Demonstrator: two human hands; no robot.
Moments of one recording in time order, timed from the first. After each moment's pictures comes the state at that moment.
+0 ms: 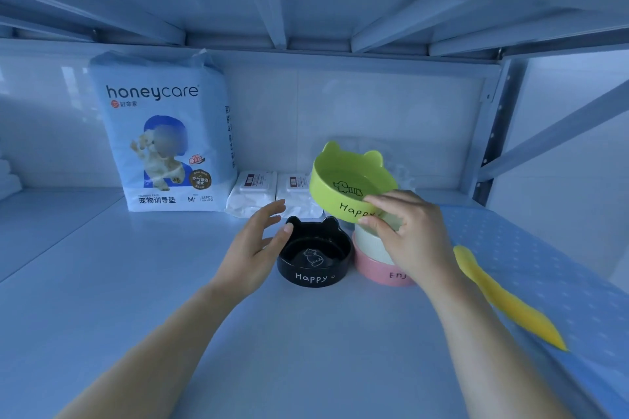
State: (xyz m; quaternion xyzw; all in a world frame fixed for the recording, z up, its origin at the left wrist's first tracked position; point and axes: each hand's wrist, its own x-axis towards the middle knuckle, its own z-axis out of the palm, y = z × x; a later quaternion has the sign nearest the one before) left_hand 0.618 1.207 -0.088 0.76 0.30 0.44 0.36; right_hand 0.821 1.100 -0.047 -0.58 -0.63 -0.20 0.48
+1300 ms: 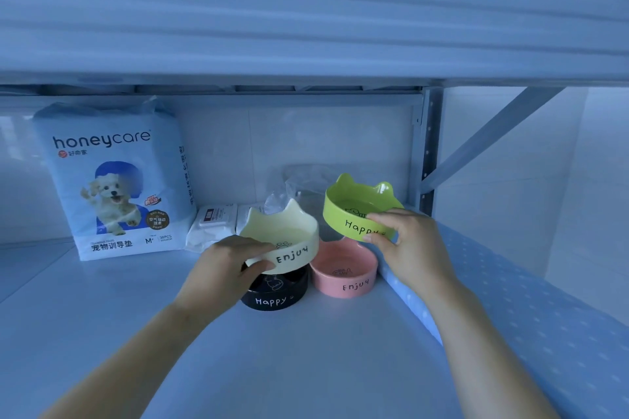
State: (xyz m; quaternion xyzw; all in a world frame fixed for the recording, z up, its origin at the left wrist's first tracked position) left_hand 0.623 1.182 -0.051 0.88 0.28 0.37 0.09; right_hand 0.846 1.033 -0.026 -0.70 -0.53 -0.19 0.44
